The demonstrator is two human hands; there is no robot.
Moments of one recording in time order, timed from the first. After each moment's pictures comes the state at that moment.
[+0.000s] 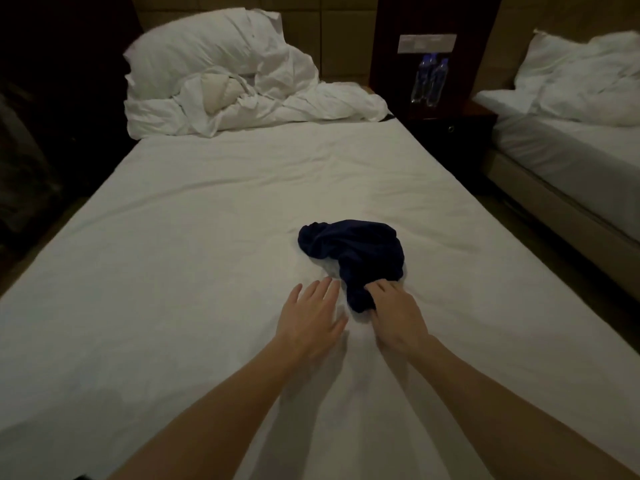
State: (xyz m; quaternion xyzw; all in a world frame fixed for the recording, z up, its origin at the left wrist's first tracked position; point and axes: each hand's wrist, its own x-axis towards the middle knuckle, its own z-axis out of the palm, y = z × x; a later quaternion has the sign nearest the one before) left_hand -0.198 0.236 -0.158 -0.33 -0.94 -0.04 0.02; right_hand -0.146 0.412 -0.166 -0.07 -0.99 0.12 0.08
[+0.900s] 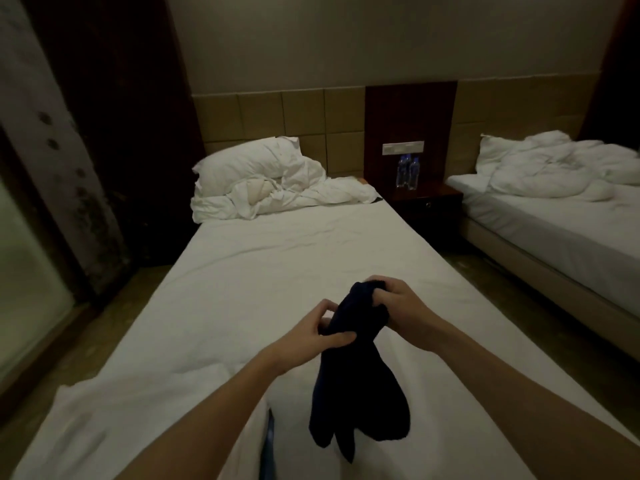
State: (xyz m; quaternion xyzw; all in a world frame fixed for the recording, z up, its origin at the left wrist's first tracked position) left_hand 0.053 0.123 0.064 -0.31 -0.76 -0.52 -0.24; right_hand 0.107 0.320 0.094 0.01 -0.74 0.67 0.05
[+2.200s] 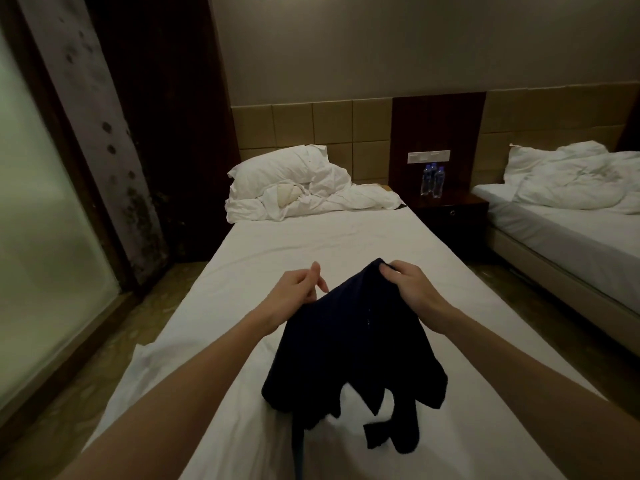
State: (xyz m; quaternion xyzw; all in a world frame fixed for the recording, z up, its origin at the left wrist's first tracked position) left_hand 0.080 0.055 0.135 -0.22 -0.82 -0.52 -0.08; right_hand 0.128 0.292 0.126 -0.06 -0.80 0.58 0.10
